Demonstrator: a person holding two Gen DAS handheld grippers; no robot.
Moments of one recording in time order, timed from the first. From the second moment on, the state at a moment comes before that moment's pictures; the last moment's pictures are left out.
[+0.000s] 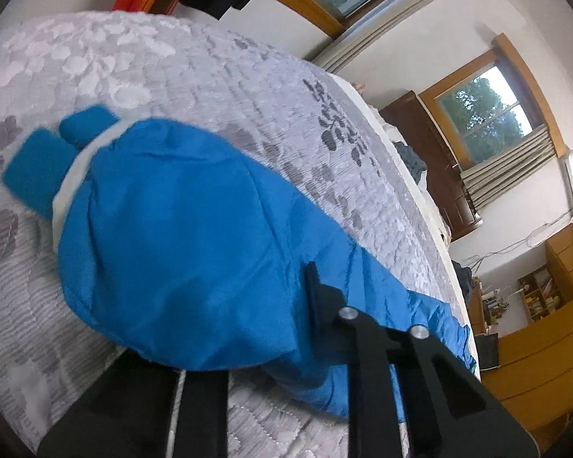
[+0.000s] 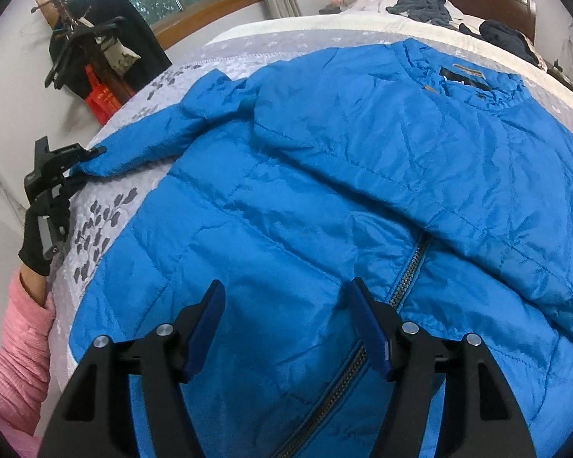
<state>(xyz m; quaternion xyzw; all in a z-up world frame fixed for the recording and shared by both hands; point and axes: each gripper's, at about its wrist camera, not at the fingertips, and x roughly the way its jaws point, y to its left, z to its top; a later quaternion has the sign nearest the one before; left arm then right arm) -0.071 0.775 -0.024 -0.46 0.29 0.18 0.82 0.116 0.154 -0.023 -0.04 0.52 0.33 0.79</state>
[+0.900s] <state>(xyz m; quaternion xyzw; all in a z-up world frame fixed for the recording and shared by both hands) 0.049 0.488 0.112 -0.24 0.29 -0.06 0.92 0.135 0.025 0.010 0.03 0.48 0.23 0.85</state>
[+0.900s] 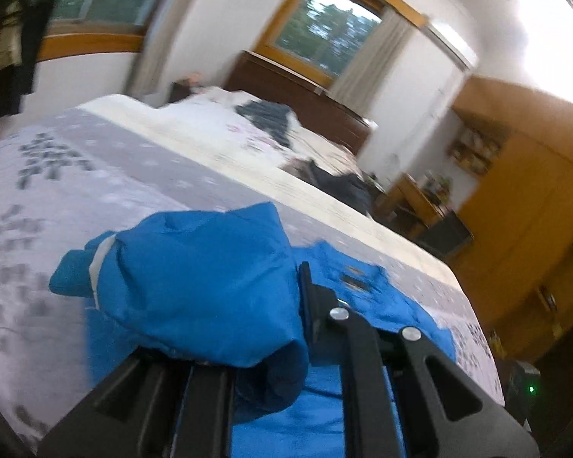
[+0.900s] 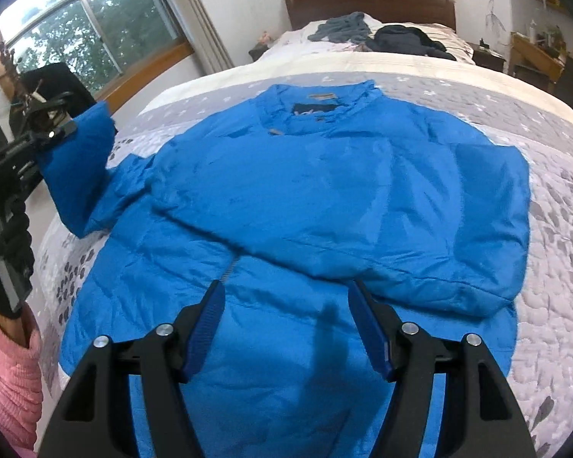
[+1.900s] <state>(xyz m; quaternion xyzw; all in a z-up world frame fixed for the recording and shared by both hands) 0.109 0.334 -0.004 -0.20 0.44 -0.21 0.85 0.167 -0.026 -0.014 0.07 0.50 0.17 0.84</state>
